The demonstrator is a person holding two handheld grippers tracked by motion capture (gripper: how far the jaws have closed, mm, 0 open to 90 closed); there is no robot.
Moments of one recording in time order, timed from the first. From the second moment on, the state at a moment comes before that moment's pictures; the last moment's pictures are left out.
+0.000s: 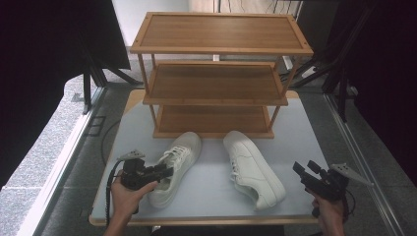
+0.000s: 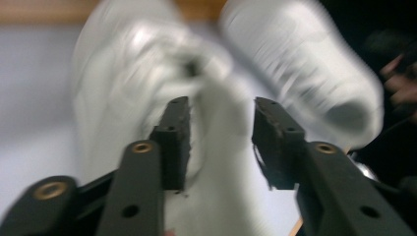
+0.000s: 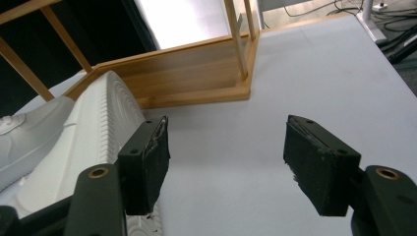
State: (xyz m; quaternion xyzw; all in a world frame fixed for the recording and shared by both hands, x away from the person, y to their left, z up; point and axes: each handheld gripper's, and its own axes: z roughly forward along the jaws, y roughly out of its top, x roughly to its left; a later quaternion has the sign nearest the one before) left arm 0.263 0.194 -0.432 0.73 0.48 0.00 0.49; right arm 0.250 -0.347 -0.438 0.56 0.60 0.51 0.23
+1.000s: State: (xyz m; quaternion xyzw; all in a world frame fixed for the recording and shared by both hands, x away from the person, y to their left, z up) left arm 0.252 0.181 -0.424 0.72 0.45 0.06 0.53; right arm 0.232 -0.256 -0.435 0.42 0.73 0.48 0.24
